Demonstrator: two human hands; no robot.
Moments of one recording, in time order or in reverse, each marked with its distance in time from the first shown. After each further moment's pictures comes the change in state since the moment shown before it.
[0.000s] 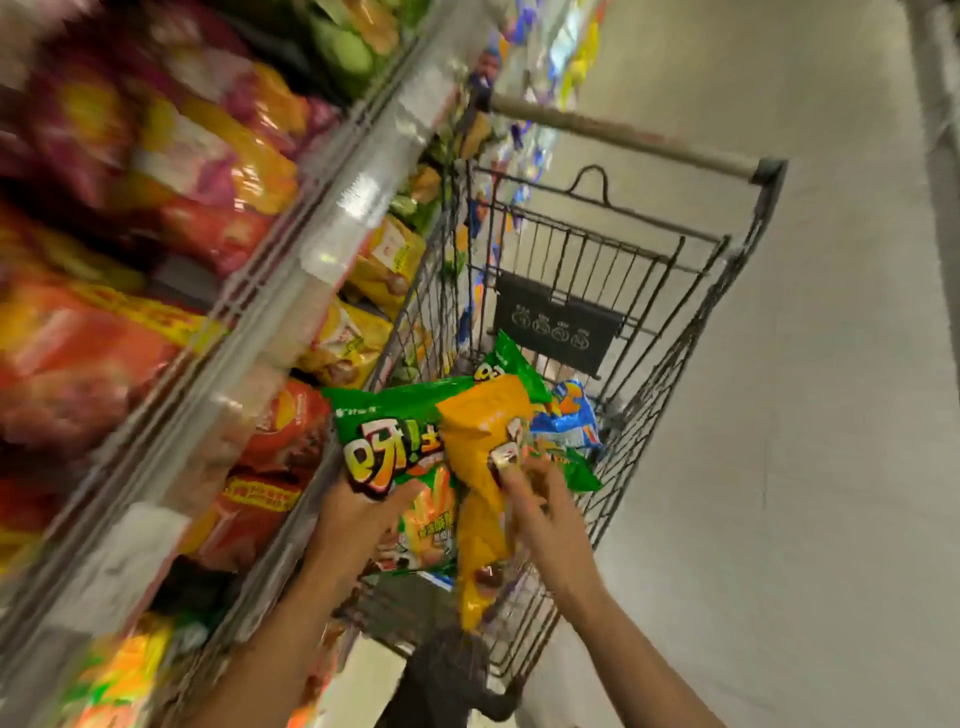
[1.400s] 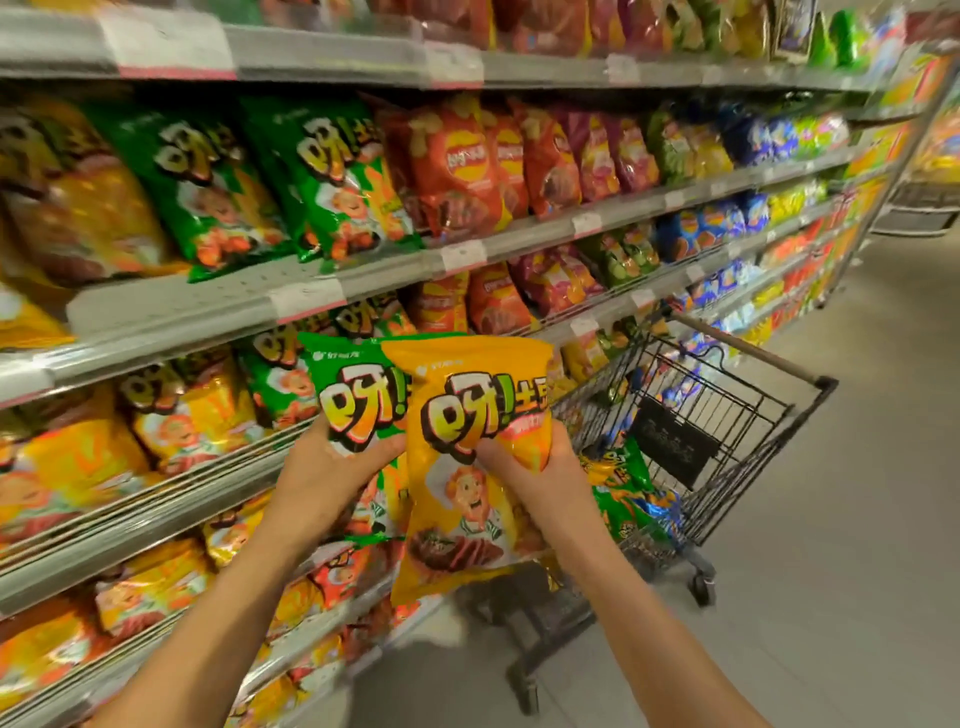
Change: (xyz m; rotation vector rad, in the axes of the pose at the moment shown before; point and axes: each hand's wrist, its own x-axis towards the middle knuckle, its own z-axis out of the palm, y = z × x) left_hand -0.500 -0.003 -0.193 -0.116 0.599 0.347; right_hand -0.399 -0.084 0.020 -0.224 -0.464 -0.515
